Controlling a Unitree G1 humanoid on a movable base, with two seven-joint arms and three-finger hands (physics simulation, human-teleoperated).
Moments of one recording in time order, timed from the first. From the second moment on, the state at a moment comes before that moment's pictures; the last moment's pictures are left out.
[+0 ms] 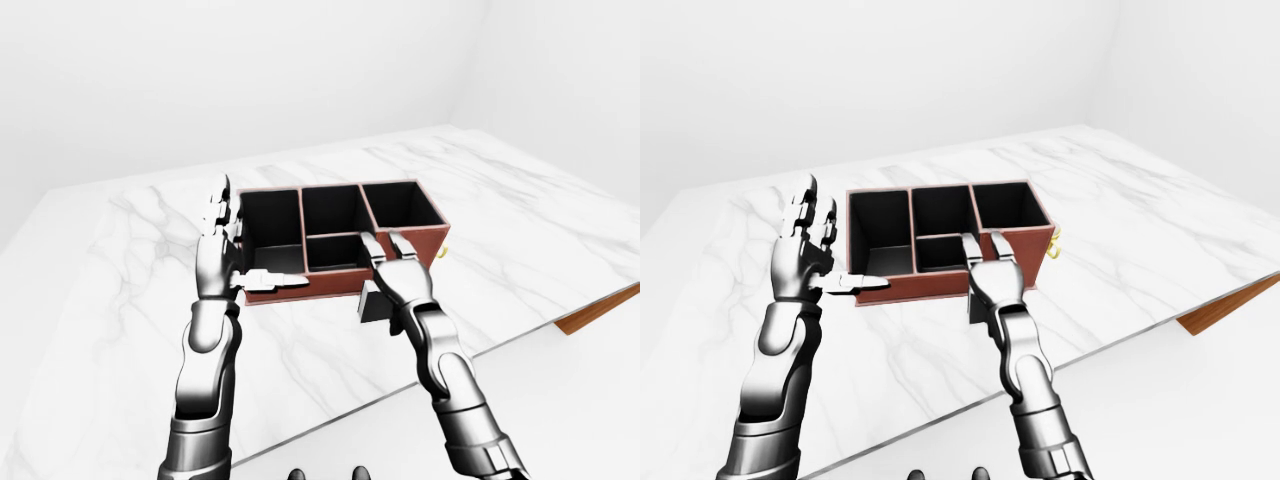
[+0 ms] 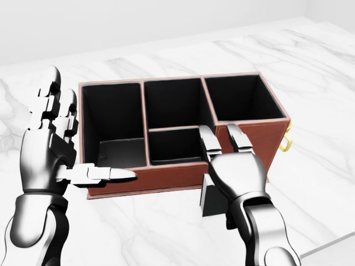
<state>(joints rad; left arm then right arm) -0.20 0.04 0.05 -0.25 -0.07 0.09 0.00 -0.23 -0.05 0.12 0.01 -1.44 0.07 0.30</state>
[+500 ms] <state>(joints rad) -0.21 0.04 0.05 -0.24 -0.07 0.09 0.00 -0.17 -0.06 0.12 0.08 -1.40 0.08 0.25</state>
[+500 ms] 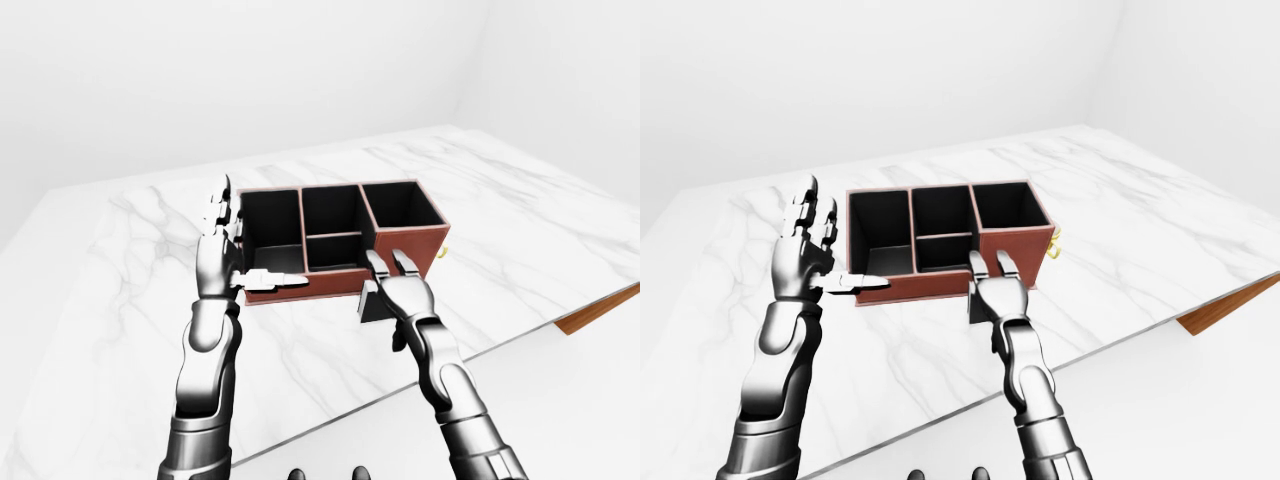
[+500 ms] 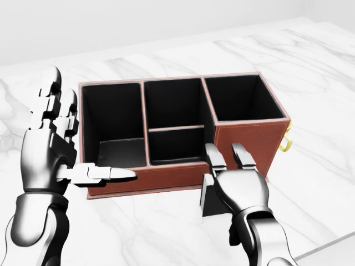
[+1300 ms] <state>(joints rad) -0.22 0.04 0.05 -0.23 -0.07 0.09 0.00 -0.32 -0.09 0.11 0.37 -1.35 0.09 0.11</state>
